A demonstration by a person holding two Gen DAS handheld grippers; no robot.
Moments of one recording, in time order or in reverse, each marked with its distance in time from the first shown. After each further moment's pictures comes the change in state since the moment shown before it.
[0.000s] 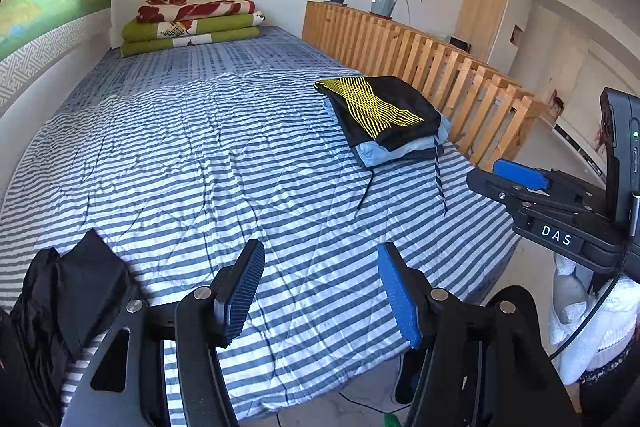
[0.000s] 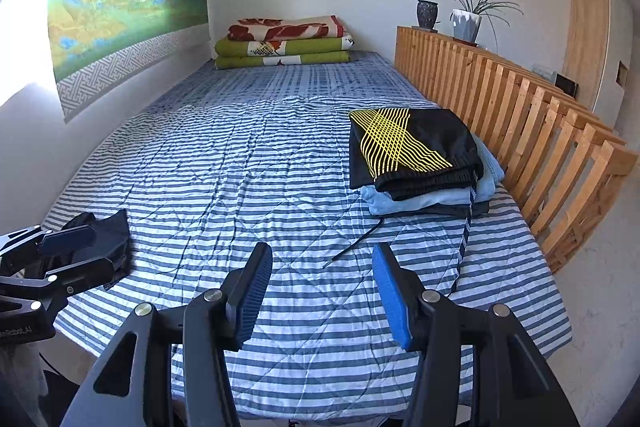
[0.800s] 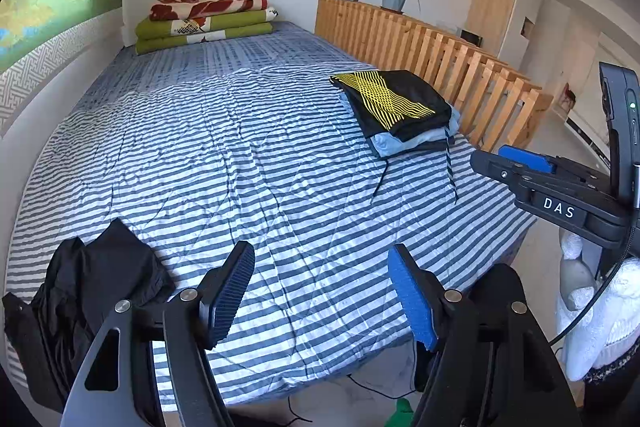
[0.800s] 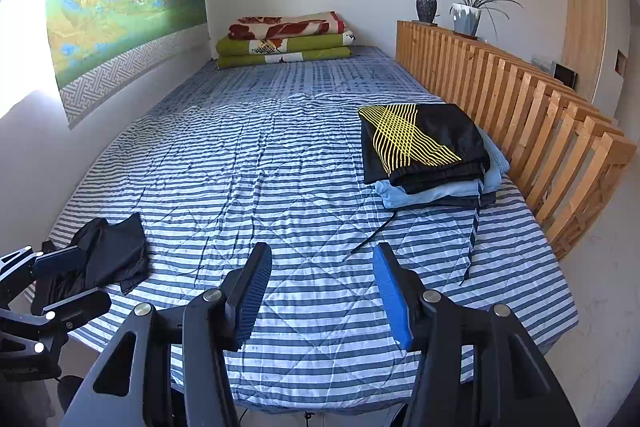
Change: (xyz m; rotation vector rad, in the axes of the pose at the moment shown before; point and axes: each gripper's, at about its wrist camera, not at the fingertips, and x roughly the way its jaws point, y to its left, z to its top) left arm -0.028 0.002 0.000 0.015 0.029 0.049; right arm -0.010 0.017 0.007 0.038 0.019 0.006
